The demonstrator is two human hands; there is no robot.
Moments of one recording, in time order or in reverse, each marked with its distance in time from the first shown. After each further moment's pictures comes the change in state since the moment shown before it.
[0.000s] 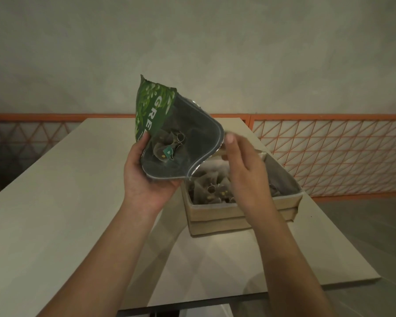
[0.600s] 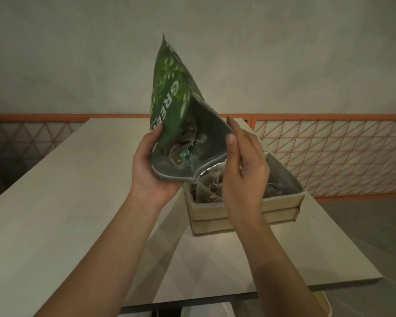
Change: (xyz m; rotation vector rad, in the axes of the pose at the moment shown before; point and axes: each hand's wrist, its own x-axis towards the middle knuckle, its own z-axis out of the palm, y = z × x) left_hand 0.005 0.000 0.012 0.066 -0.052 -0.044; right_hand -0.002 0.001 0.022 0.014 0.367 -0.323
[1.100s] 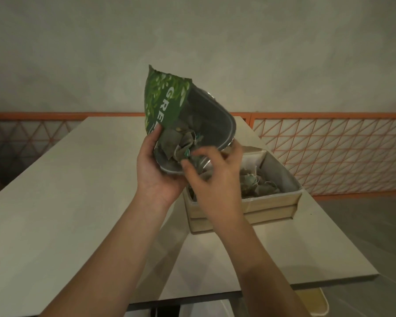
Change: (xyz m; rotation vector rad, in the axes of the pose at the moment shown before) left_hand -0.001 -0.010 0.011 -0.109 0.137 0.038; right_hand -0.022 -0.001 0.015 -0.092 -0.201 0.123
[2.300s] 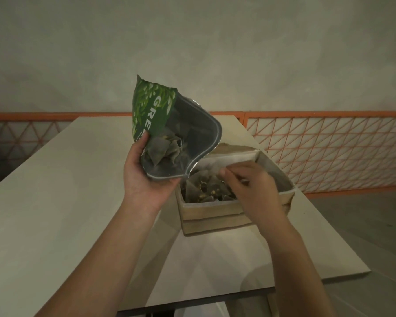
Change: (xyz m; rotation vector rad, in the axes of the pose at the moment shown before) left_hand 0.006 -0.001 -0.019 -0.015 -0.012 -0.007; right_hand 0.009 0.051 -0.064 -0.228 -0.236 0.095
